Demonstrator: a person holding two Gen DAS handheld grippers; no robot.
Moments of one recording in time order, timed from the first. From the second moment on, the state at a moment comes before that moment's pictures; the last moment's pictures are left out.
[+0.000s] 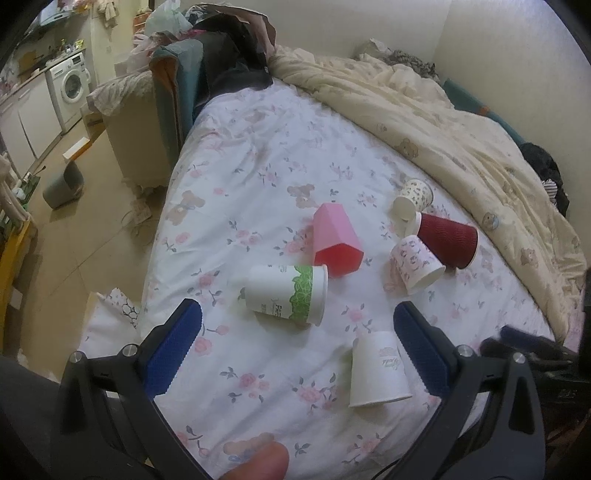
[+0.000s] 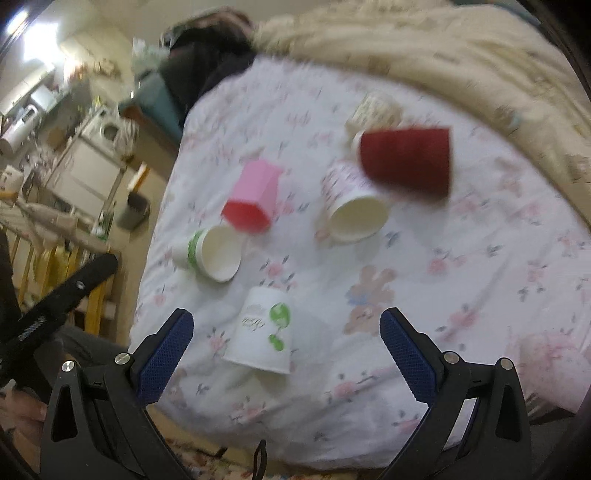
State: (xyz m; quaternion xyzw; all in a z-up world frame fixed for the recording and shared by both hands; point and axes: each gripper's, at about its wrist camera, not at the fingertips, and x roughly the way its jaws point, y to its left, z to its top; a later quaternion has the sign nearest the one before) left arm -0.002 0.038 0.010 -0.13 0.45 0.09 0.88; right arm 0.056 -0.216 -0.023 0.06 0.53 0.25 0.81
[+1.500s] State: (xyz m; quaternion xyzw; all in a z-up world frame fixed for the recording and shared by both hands) left arm 0.079 -0.073 -0.115 -0.08 0.68 0.01 0.73; right arm 0.052 -0.285 -0.037 0.14 0.48 0.16 0.85
